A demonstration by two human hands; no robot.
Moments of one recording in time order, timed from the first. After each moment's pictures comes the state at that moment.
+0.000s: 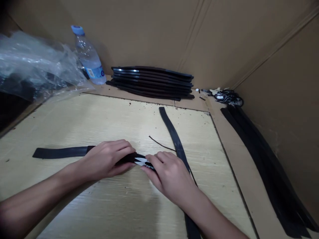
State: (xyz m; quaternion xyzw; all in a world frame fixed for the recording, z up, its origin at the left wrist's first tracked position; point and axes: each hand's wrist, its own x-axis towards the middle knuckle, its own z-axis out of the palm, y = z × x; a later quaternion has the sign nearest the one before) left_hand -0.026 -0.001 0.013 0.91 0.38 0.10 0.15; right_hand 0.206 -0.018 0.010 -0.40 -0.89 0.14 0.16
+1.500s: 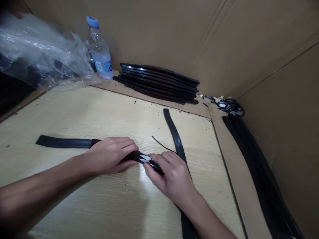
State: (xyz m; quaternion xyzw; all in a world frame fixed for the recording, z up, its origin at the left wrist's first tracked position) left_hand -0.026 -0.003 0.005 0.91 0.39 0.10 0.12; right_hand 0.202 -0.018 0.009 -0.39 -0.88 0.14 0.26
